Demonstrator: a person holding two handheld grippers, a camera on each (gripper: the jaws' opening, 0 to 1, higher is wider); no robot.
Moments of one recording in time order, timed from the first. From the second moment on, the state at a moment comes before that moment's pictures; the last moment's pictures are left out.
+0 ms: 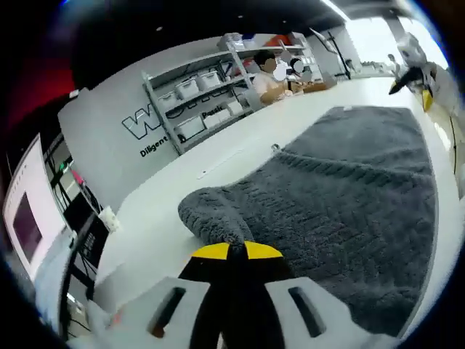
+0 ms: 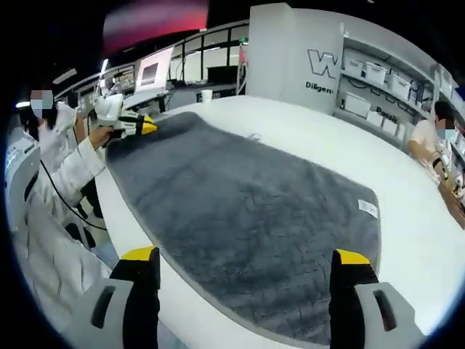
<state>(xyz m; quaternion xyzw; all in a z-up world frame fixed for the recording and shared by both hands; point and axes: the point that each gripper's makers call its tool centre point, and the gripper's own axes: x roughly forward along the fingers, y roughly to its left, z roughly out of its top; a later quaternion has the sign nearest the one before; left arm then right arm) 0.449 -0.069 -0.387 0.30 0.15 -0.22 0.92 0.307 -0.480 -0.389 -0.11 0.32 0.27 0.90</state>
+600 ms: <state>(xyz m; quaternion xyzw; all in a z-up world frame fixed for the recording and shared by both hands) 0.410 -0.143 -0.395 0.41 0.12 -0.34 0.84 0.304 -0.477 -0.397 -0.10 0.32 0.28 0.90</state>
